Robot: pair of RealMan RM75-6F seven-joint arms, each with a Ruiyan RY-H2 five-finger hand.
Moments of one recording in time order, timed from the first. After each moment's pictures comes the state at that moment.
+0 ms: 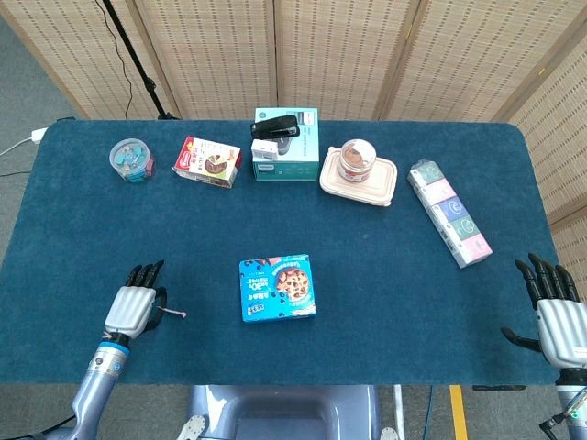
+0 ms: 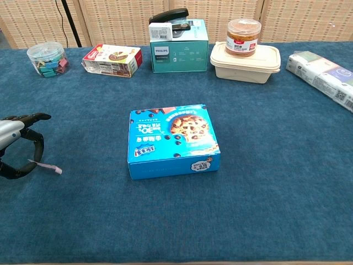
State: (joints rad) left arm -0.33 -1.56 -0.04 -1.47 1.25 1.15 0.39; right arm 0.08 -1.05 0.07 -1.66 -1.46 1.45 -0.05
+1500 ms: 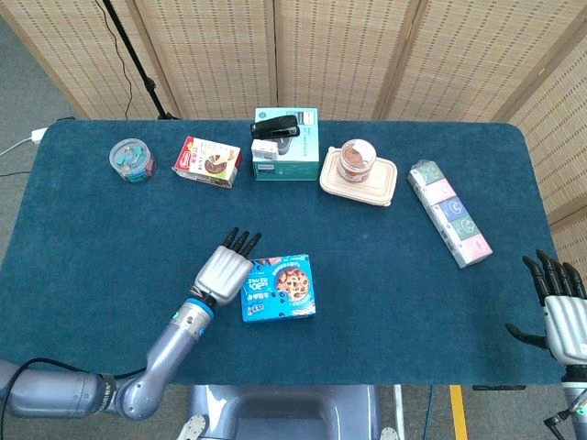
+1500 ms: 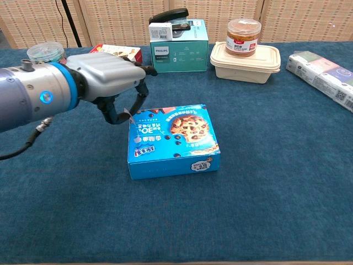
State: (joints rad) left arm -0.89 -1.59 -0.21 -1.85 0.69 1.12 1.18; right arm 0.09 -1.03 0.09 -1.66 -1.43 1.44 -0.02
